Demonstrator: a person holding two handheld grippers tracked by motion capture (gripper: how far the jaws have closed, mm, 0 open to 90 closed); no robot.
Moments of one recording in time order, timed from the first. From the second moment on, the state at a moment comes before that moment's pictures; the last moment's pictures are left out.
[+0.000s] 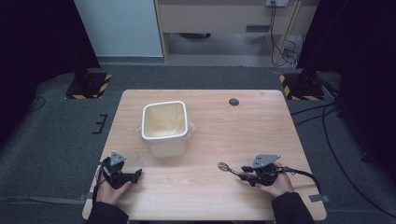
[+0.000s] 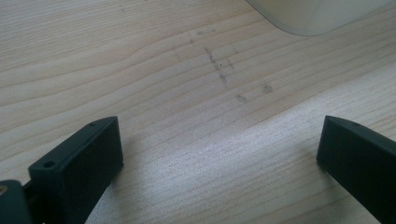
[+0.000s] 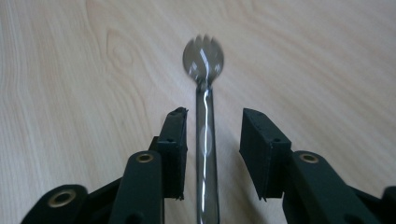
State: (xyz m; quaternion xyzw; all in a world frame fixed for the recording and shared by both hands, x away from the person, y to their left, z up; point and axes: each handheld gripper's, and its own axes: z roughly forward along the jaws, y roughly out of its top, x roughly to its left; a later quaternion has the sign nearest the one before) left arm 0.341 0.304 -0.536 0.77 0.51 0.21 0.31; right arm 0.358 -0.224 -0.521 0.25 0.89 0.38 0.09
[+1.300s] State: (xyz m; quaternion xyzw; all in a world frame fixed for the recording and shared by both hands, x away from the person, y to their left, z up) left arm 0.341 0.304 -0.536 0.77 0.51 0.21 0.31; right arm 0.366 -0.195 -0.524 0.28 0.89 0.36 0.09
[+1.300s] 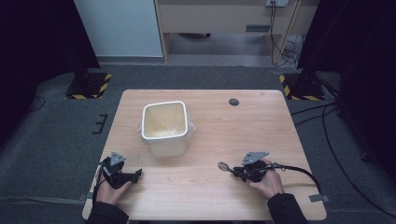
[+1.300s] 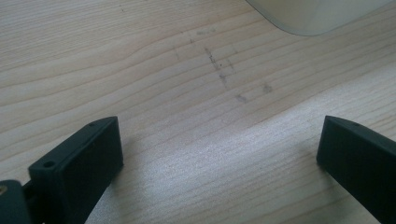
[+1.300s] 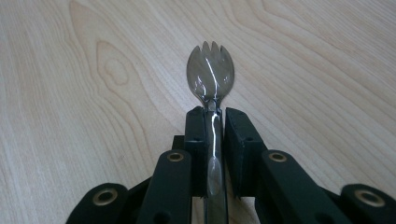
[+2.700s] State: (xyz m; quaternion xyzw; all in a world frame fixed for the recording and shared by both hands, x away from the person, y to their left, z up) left arm 0.341 0.304 -0.536 0.77 0.51 0.21 0.31; right arm 0.371 -0.250 -0.454 0.32 0.64 0.68 0.13
